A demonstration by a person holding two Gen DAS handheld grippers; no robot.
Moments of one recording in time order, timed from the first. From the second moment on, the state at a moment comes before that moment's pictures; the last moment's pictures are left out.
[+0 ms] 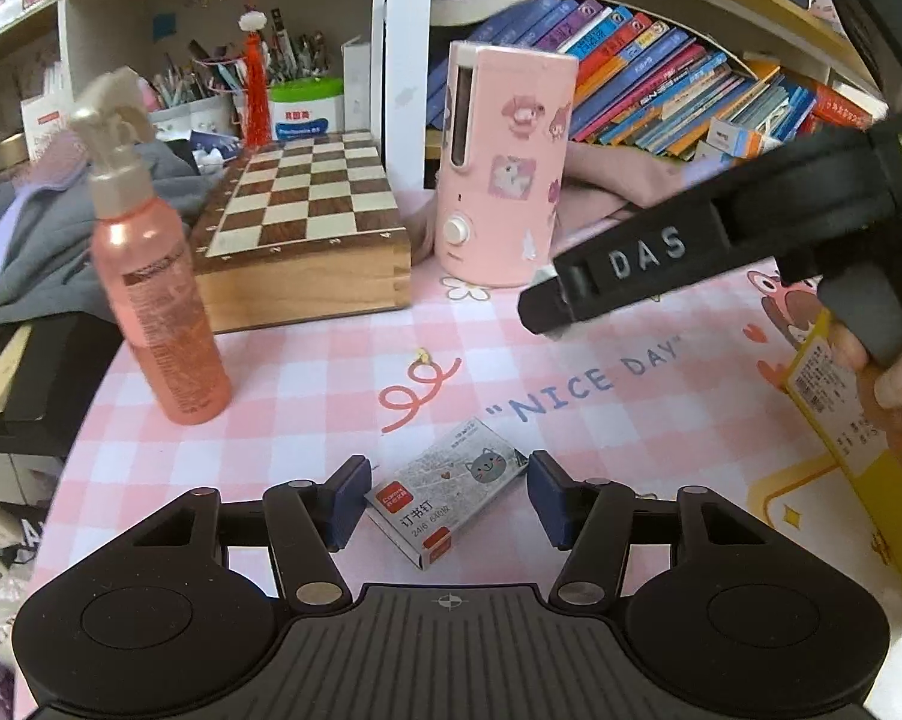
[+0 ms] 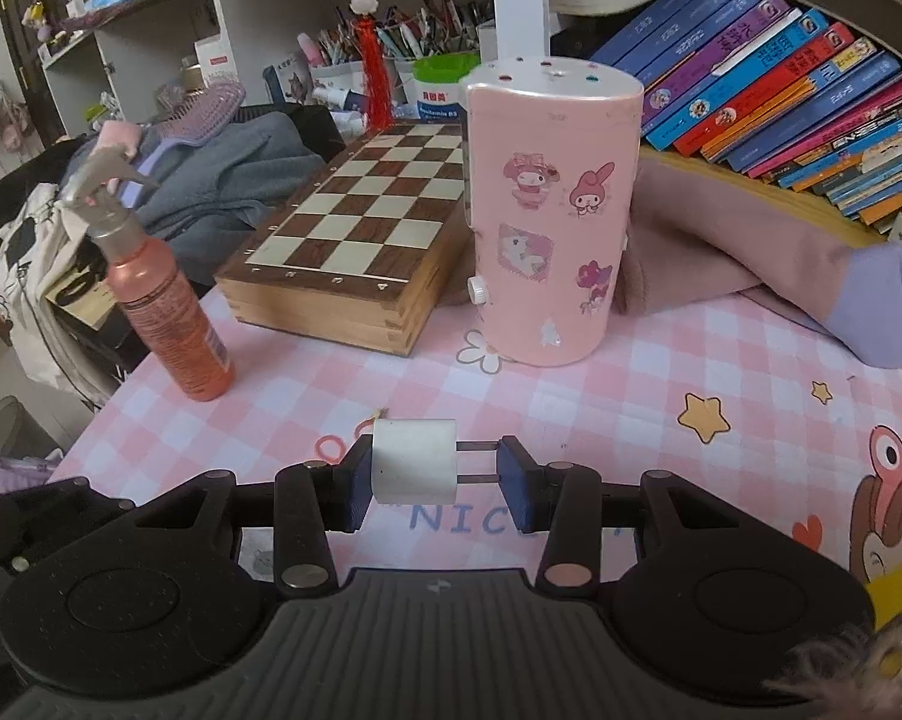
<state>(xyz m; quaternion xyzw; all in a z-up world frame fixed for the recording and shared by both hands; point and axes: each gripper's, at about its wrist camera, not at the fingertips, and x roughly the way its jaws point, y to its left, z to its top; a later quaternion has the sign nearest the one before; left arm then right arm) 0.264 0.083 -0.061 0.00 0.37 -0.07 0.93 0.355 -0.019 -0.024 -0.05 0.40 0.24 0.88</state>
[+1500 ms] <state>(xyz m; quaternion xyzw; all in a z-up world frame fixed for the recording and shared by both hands) 0.005 0.069 0.032 -0.03 0.31 -0.13 0.94 0.039 -0.120 0.032 -0.02 0.35 0.22 0.91</state>
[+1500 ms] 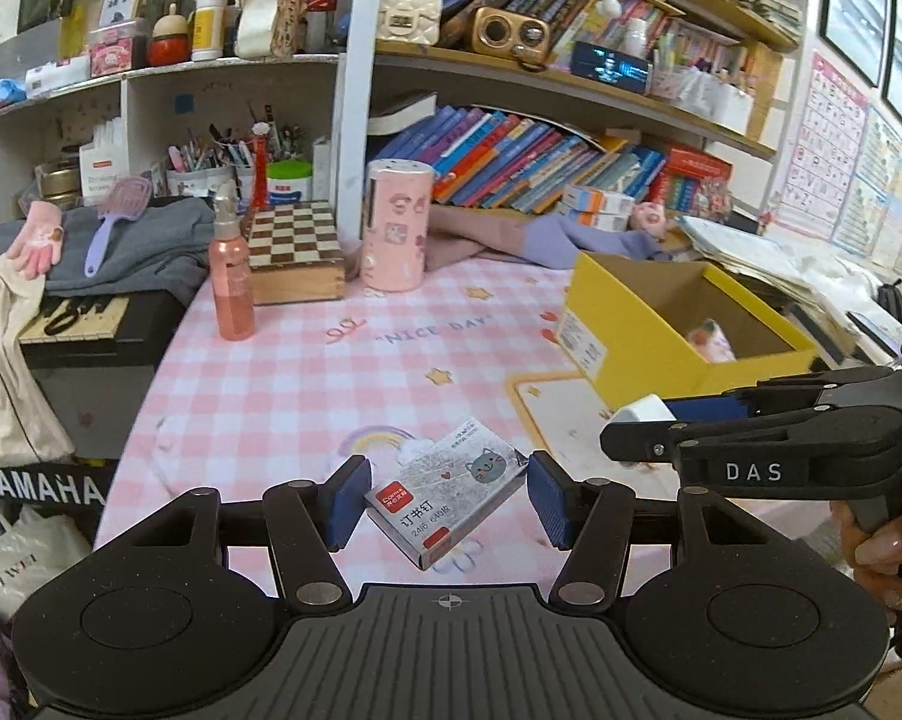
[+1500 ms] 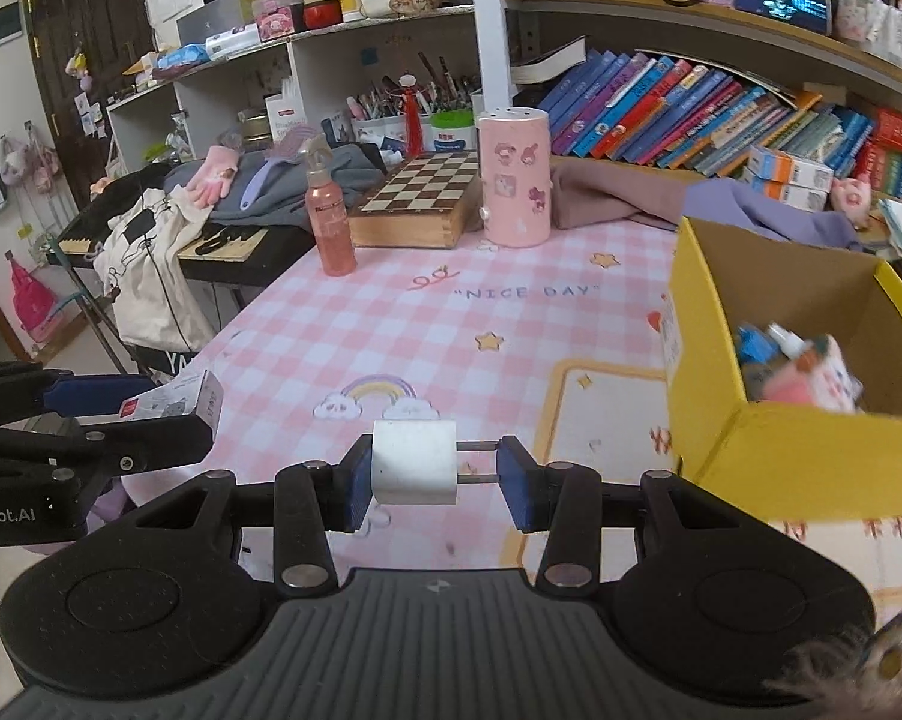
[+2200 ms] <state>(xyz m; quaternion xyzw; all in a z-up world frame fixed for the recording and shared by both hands) -0.021 0.005 0.029 -0.01 0.32 -0.24 0.92 -0.038 -0.193 0.031 0.02 0.36 0.10 0.93</state>
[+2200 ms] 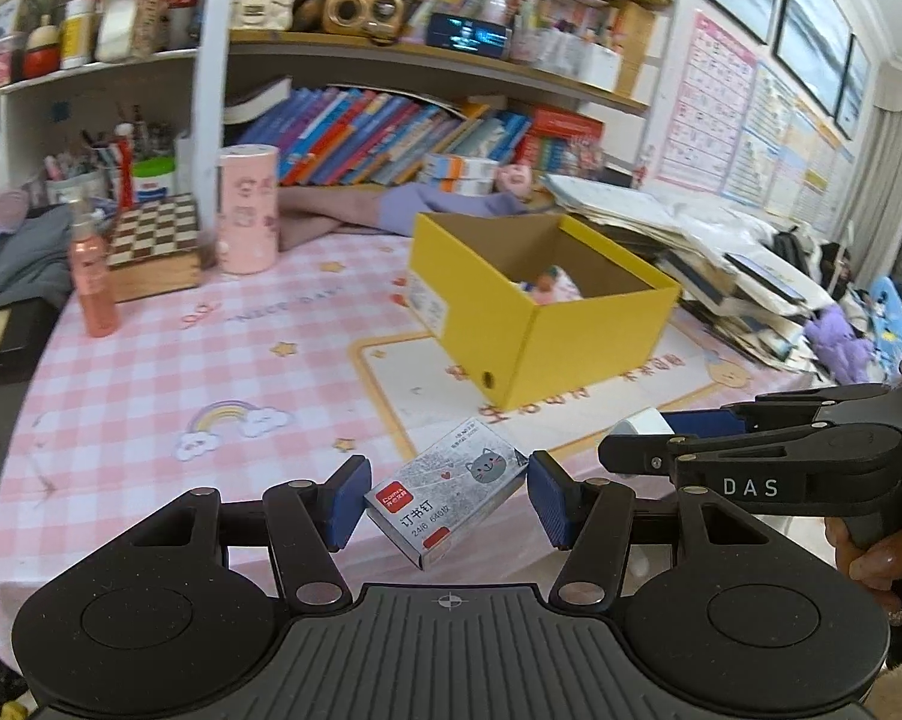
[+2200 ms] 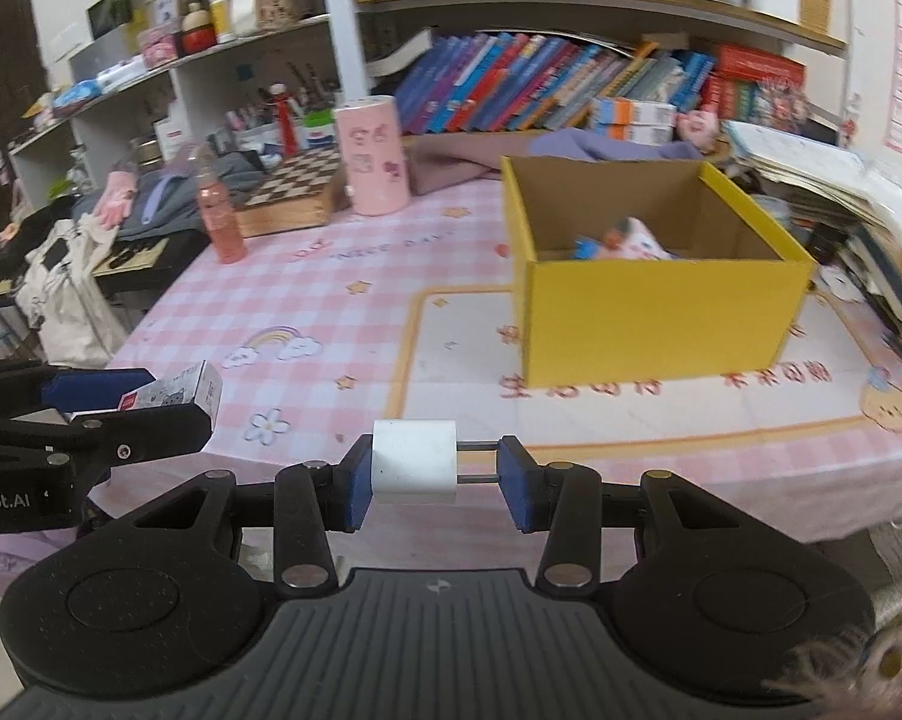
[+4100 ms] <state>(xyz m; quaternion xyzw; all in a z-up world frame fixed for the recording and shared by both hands) 0.196 -0.226 0.030 0.08 0.31 -0.18 0.93 0.193 -0.380 0.024 -0.03 0.33 0.15 0.93</state>
